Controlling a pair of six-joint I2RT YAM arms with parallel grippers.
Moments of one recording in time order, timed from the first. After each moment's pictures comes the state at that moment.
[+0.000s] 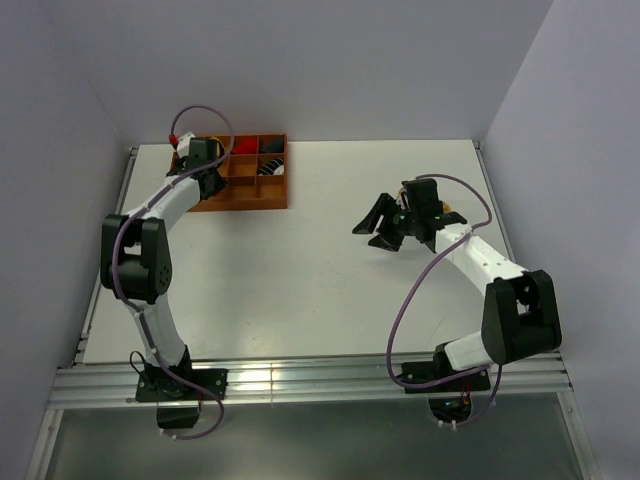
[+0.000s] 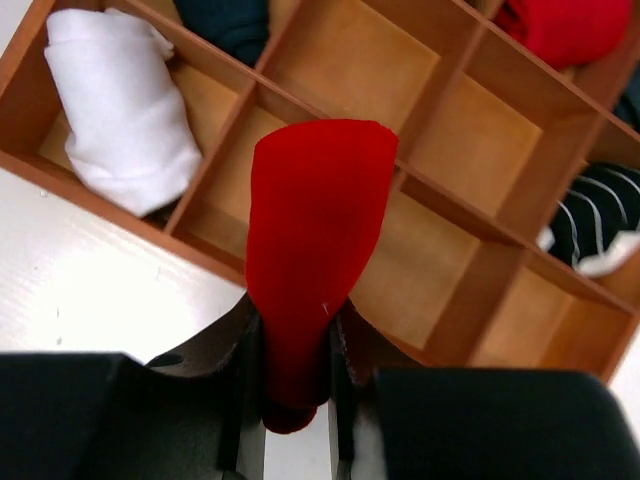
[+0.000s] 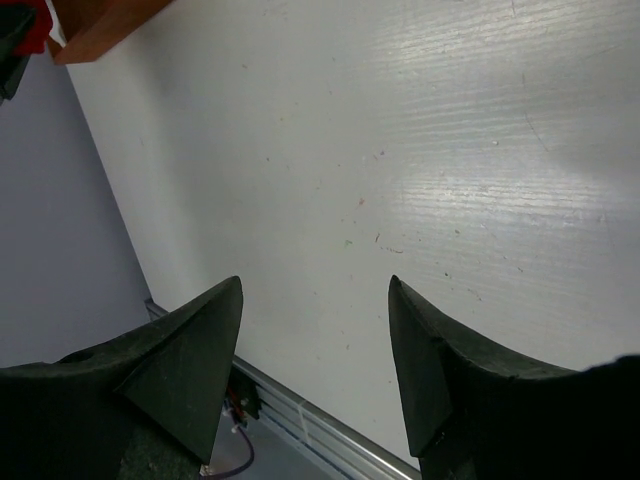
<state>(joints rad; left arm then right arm) -0.16 1.90 1.44 -0.32 -0.34 -0.62 0.22 1.41 0.91 -0.33 -0.43 0.79</state>
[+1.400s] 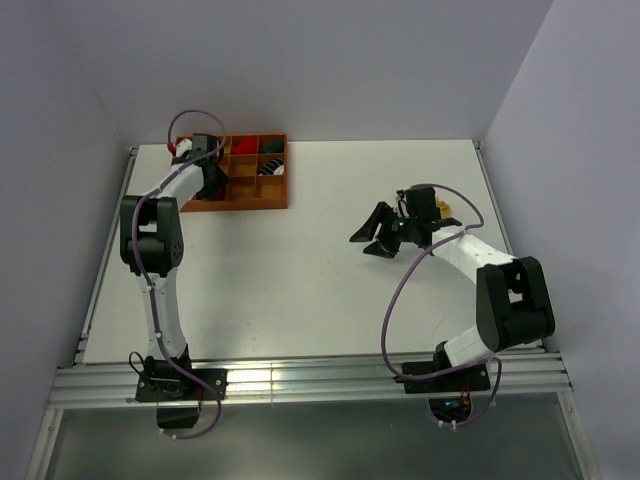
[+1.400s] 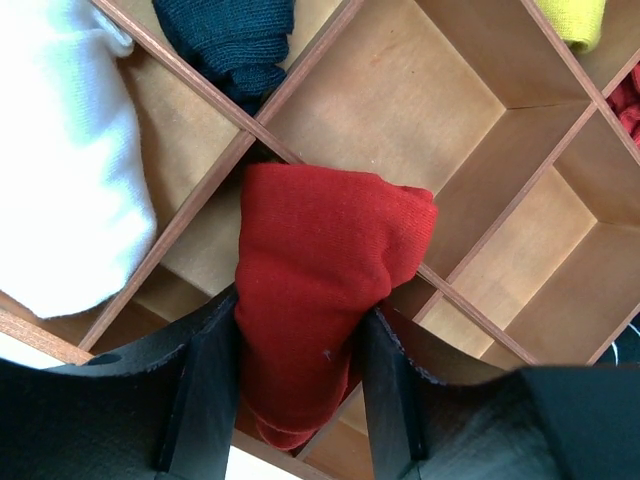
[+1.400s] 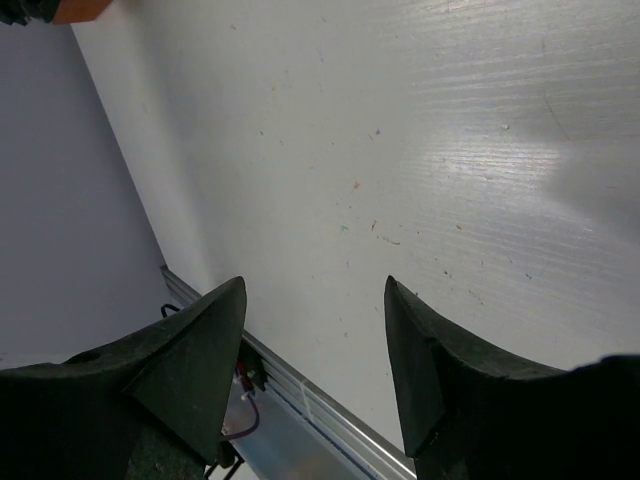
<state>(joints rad) -0.09 2.20 1.72 -0.46 -0.29 -0.81 0.20 1.49 0.84 -0.22 -0.57 0.79</state>
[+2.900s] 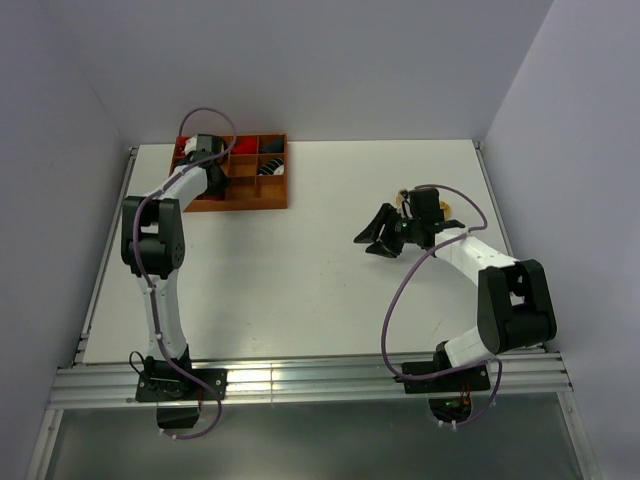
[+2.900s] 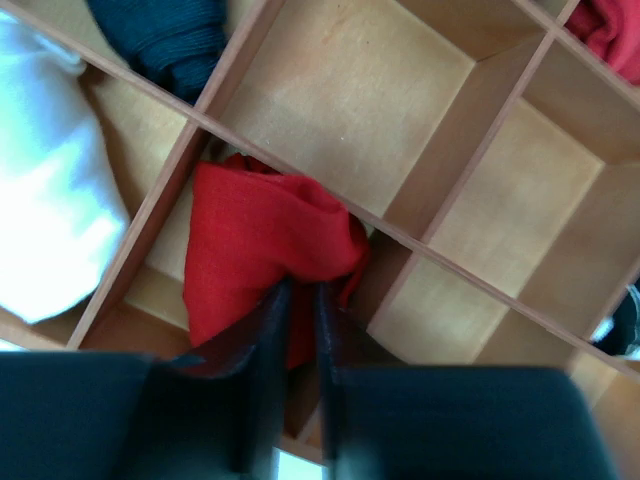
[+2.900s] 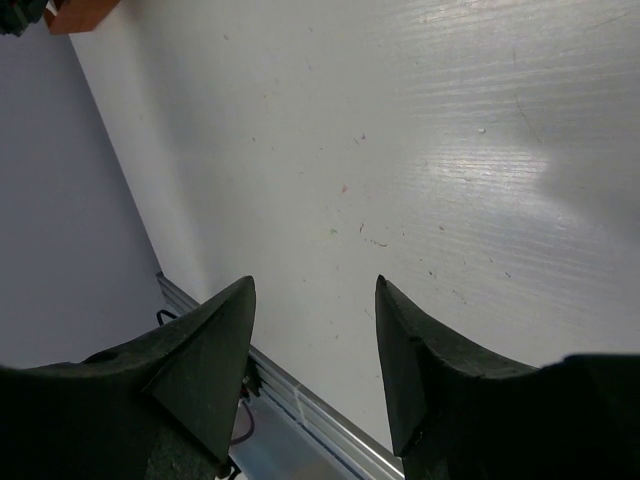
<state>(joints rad) -0.12 2.17 1.68 -0.40 -0.28 -0.65 0.17 1.47 0.82 -0.21 -0.56 0.77</state>
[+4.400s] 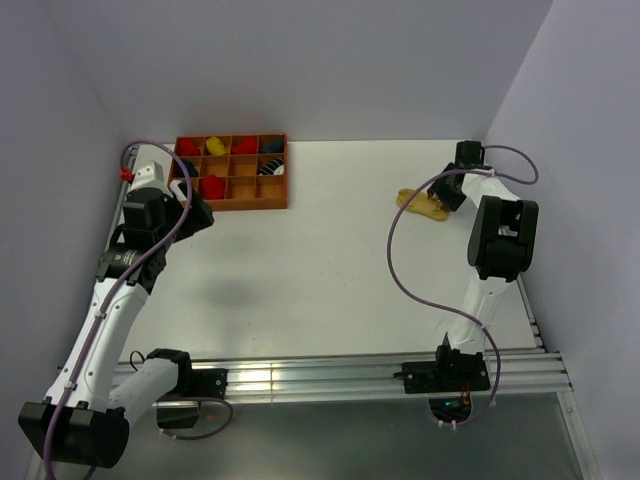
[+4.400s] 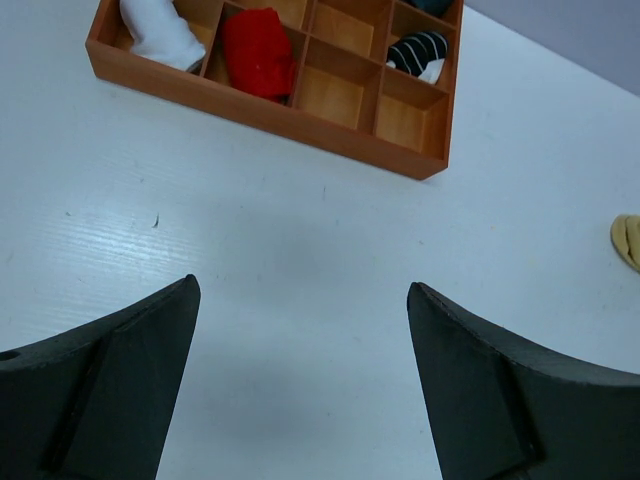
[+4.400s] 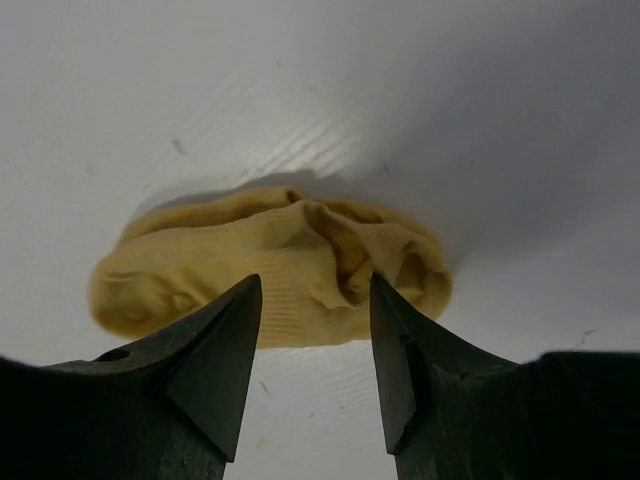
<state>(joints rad) -0.15 0.95 0.97 -0.49 -0.12 -0.49 -0.17 2.03 1.50 -0.45 0.00 0.56</state>
